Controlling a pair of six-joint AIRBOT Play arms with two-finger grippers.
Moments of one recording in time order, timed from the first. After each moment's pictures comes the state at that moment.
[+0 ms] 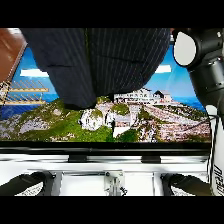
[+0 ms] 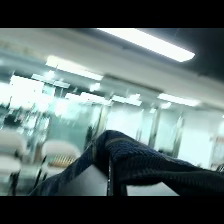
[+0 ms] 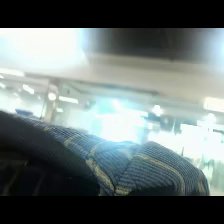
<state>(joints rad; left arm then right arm) -0.31 -1.19 1.78 1.75 -0.08 -1.97 0.44 -1.37 1.83 -1.57 -0.14 1.34</state>
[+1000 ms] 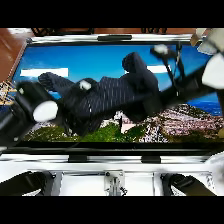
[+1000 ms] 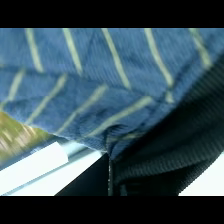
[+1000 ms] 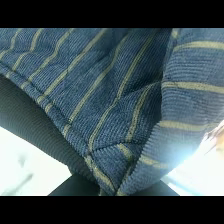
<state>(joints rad) -0.82 -1.15 1.37 1.62 -1.68 -1.75 0.39 -1.07 1.50 -1.34 1.70 1.54</state>
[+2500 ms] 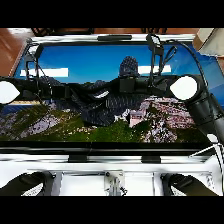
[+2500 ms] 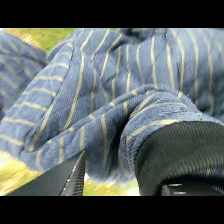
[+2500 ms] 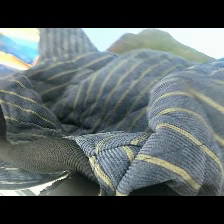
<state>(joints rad) -0.40 -1.05 1.31 1.51 -1.19 -1.77 0.44 -1.12 1.29 -1.07 0.88 1.57</state>
